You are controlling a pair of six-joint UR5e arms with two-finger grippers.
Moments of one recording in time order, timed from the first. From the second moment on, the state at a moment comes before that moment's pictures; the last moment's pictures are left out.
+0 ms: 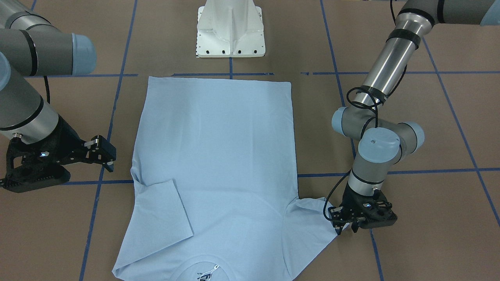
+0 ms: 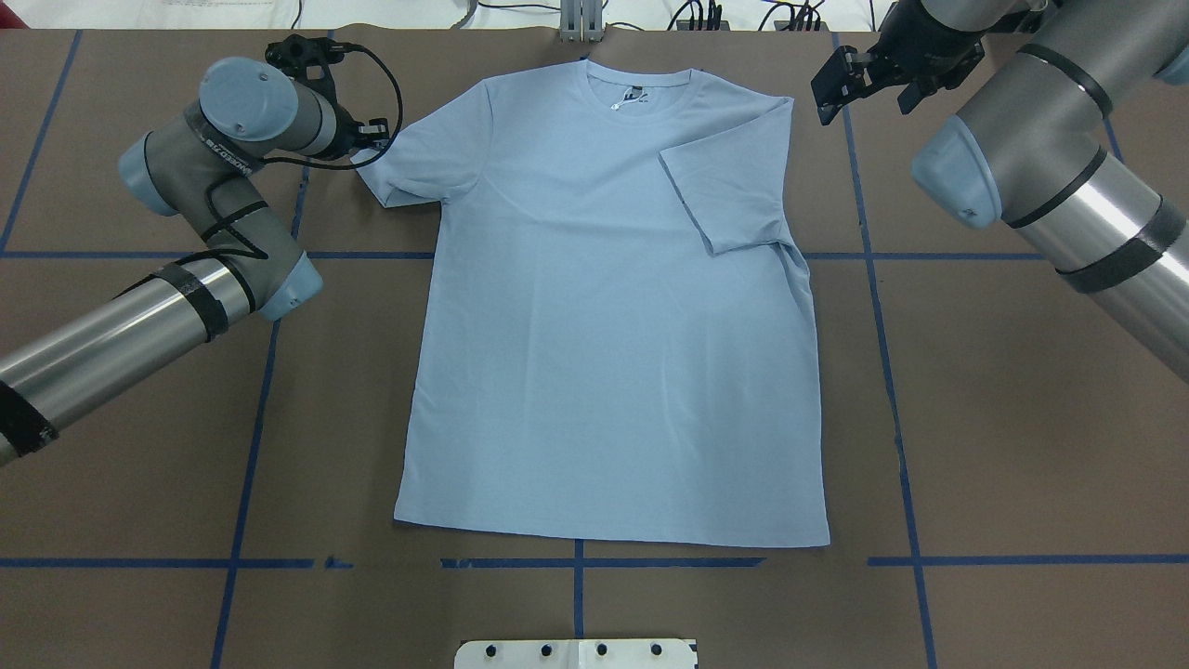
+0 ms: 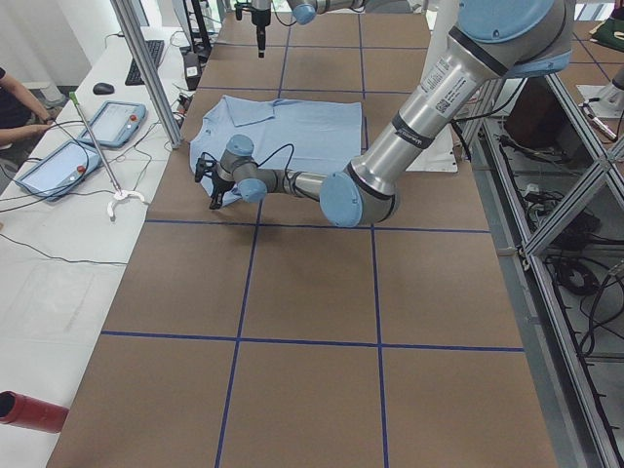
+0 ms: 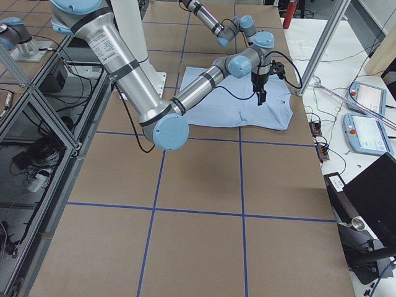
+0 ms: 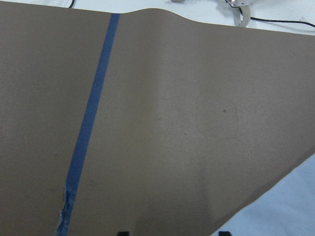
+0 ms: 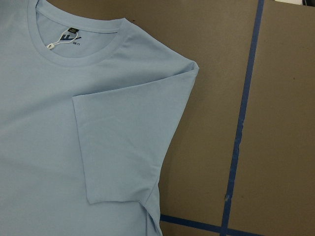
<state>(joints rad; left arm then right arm) -0.86 -2.33 -0.89 -2.42 -1.72 -1.11 1.05 -0.95 1.63 -1.63 2.16 0.60</state>
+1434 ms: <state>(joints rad) -0.85 -2.33 -1.00 -2.29 -1.77 -1.11 1.03 -0.95 1.60 -1.61 2.15 0.60</state>
